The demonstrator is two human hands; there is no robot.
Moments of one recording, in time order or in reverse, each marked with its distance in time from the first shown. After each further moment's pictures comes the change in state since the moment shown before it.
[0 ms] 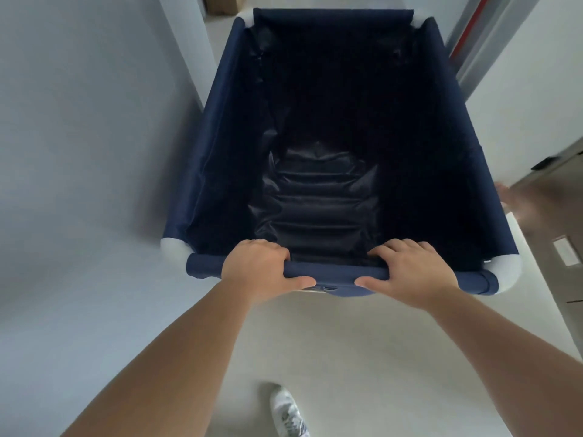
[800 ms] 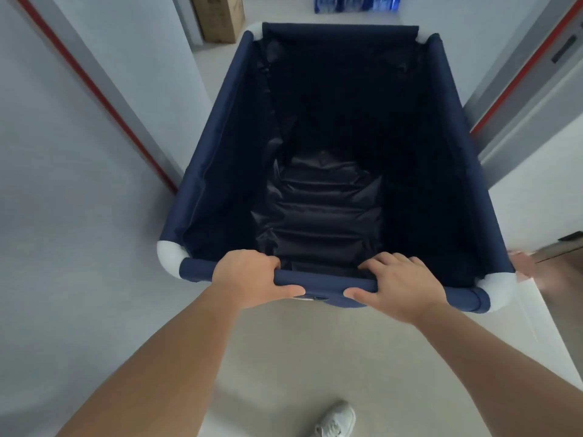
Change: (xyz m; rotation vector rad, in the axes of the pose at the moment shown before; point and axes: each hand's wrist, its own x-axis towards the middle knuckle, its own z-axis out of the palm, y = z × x) left_hand 0.291 -0.086 -0.049 0.026 -0.091 -0.055; right_hand 0.273 0.092 -0.073 0.045 -0.031 0.009
